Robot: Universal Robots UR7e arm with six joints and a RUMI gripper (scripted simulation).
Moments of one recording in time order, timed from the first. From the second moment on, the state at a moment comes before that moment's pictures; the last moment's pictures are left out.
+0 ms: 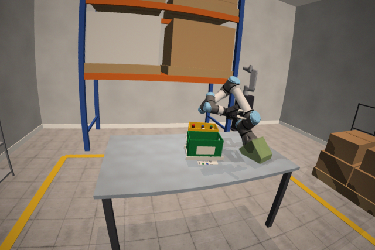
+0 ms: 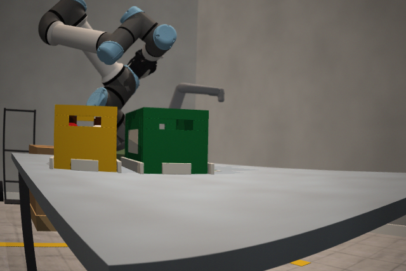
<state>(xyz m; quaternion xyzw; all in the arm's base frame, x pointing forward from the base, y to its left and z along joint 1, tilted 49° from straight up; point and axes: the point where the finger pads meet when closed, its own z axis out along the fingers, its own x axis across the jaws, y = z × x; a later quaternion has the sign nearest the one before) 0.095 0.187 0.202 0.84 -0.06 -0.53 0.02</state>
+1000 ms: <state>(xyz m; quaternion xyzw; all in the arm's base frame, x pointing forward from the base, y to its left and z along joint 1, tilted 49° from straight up) 0.170 0.182 0.151 0.86 -0.17 -0.40 0.27</state>
